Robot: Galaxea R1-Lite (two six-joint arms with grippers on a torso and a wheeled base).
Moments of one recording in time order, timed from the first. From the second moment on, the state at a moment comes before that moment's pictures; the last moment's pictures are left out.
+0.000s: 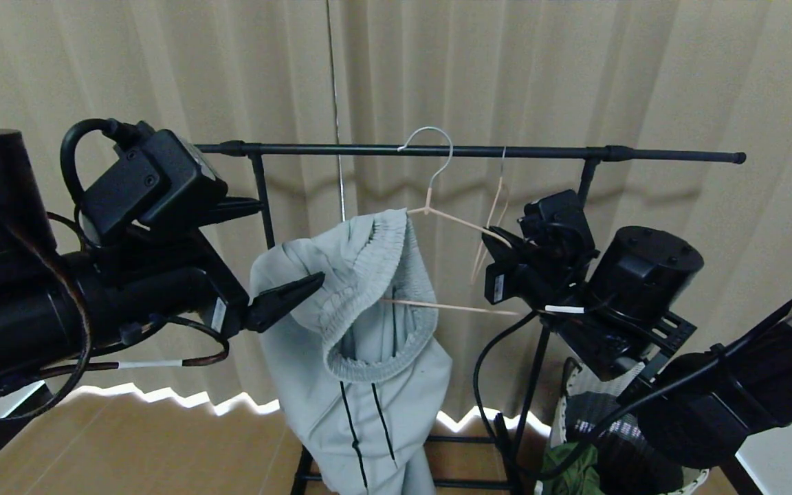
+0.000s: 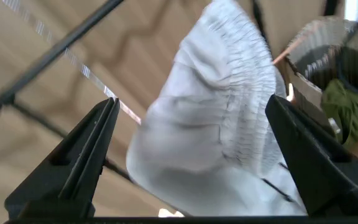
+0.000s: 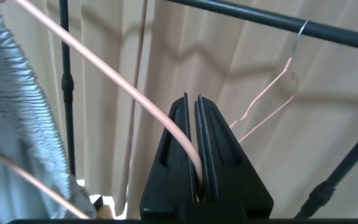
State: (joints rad) left arm -0.47 1.39 -0.79 -0.44 -0.18 0.55; right arm 0.58 1.95 -0.77 -1.28 -0.23 -0.15
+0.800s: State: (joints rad) left arm -0.47 1.58 -0.94 -0.45 -0.28 0.59; right arm 0.66 1.88 -0.65 -1.37 -0.21 -0.18
